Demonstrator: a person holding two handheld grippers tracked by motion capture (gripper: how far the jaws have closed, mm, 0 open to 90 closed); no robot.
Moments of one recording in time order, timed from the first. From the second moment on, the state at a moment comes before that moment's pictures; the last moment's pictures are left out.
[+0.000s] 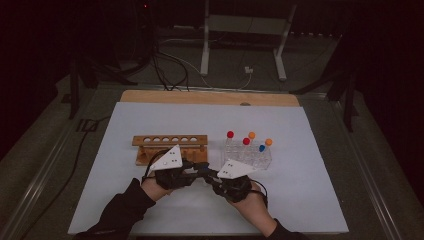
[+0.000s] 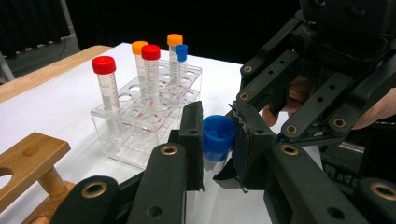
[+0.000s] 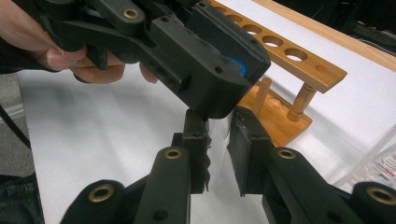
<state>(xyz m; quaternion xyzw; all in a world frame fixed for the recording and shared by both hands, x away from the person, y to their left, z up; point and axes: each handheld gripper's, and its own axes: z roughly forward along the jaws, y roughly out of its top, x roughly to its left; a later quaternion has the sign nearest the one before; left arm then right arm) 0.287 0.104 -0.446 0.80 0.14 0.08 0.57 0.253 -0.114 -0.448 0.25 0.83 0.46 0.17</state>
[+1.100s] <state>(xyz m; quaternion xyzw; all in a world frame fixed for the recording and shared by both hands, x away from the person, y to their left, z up) 0.336 0.123 -0.410 0.78 0.21 0.17 0.56 0.256 -0.133 -0.430 0.28 0.79 0.52 0.18</state>
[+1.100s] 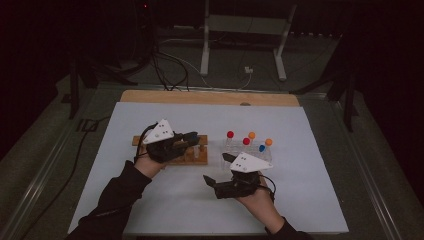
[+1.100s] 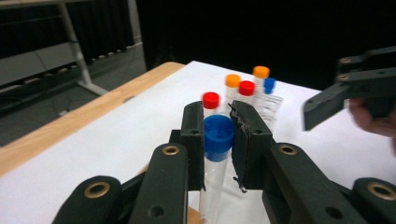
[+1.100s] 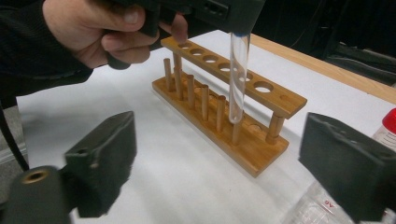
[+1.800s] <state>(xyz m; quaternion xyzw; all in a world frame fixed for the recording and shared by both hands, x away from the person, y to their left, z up) 0.368 0.125 -0.410 0.76 0.24 0.22 0.56 0.257 -0.139 -0.429 0.28 0.79 0.52 0.17</state>
